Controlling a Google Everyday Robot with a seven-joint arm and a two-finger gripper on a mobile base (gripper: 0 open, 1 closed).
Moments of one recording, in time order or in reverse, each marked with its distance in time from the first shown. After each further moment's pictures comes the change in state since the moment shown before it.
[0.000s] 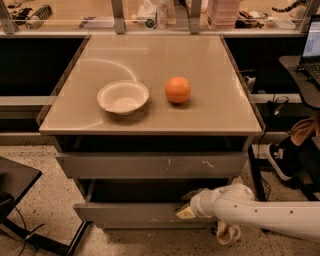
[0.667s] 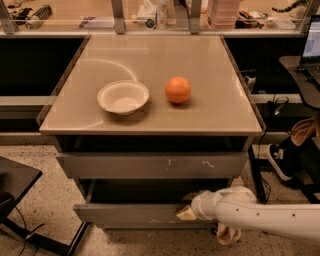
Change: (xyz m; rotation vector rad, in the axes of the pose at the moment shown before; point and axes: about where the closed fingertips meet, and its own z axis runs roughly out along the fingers) arm 0.013 0.003 -0.002 0.003 0.007 -0.012
